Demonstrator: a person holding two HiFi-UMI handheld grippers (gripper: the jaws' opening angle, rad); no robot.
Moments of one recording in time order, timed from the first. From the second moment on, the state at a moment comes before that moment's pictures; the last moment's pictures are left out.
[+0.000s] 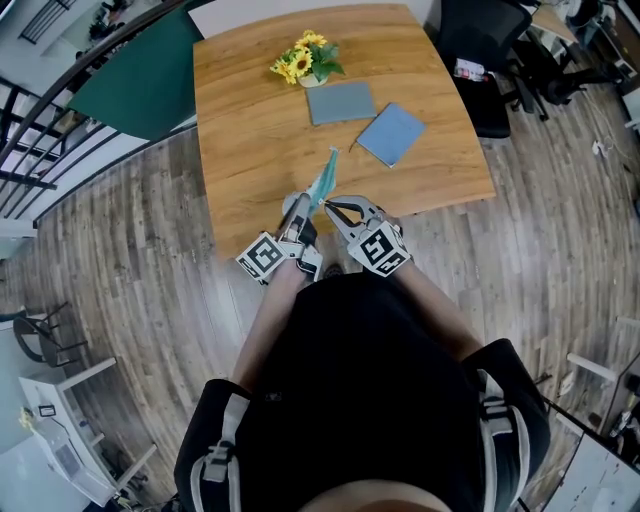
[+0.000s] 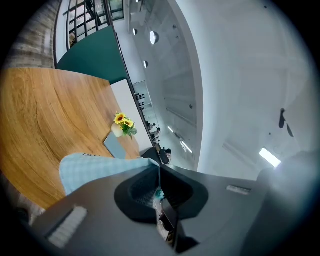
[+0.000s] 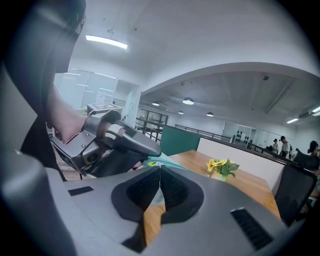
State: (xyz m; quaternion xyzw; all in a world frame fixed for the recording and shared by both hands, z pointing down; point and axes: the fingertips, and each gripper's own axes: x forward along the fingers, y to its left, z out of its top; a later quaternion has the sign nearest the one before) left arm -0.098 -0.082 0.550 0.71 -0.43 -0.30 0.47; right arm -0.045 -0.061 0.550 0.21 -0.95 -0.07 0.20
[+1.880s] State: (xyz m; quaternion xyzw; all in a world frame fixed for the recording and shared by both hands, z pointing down) left arm -0.061 -0.080 0.528 0.78 -0.41 -0.22 0.42; right arm -0.014 -0.096 0.546 0.30 -0.94 -0.01 0.16
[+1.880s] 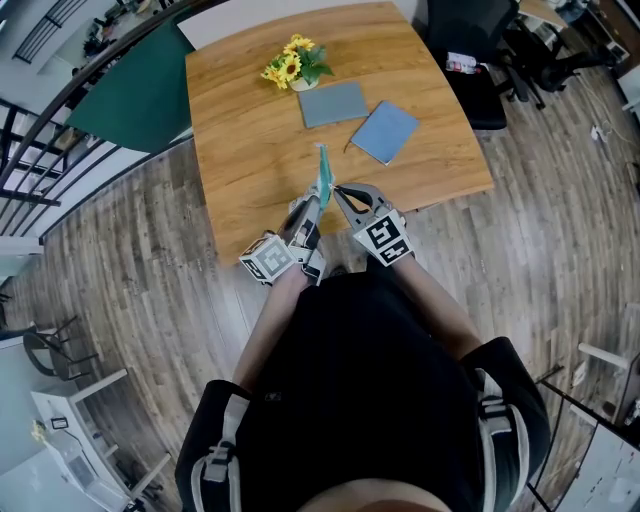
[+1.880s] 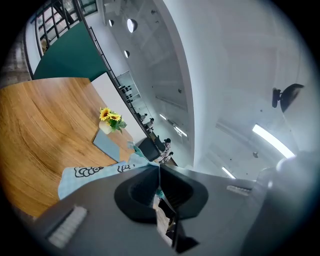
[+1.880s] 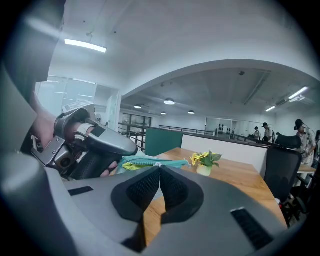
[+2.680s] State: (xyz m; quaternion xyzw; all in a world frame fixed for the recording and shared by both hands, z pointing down) left arm -0.062 -0.081 0.529 0.80 -0.40 -0.19 0.41; right arm -0.017 -0.105 0.549 0.31 -0.94 -0.01 0.16
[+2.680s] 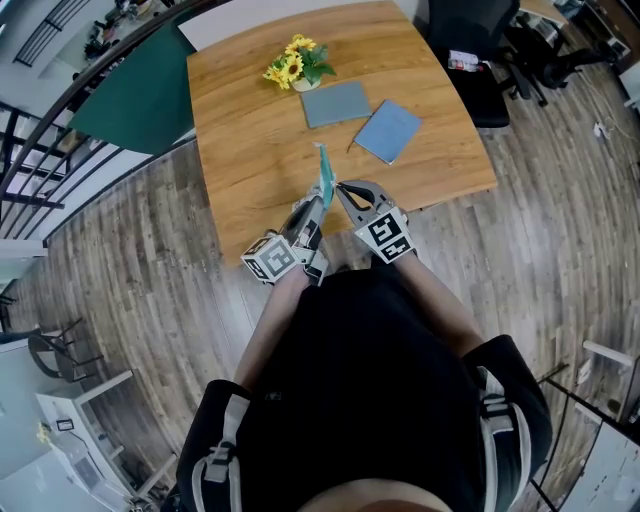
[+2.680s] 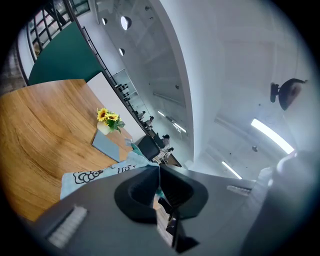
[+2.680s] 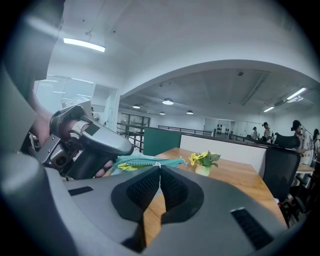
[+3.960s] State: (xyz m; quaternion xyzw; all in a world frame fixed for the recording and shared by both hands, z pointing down) left arm -0.052 -0.075 0.523 0.82 -0.38 -0.17 0.40; right arm -0.004 -0.134 0.547 0.34 -0.93 0.01 0.16
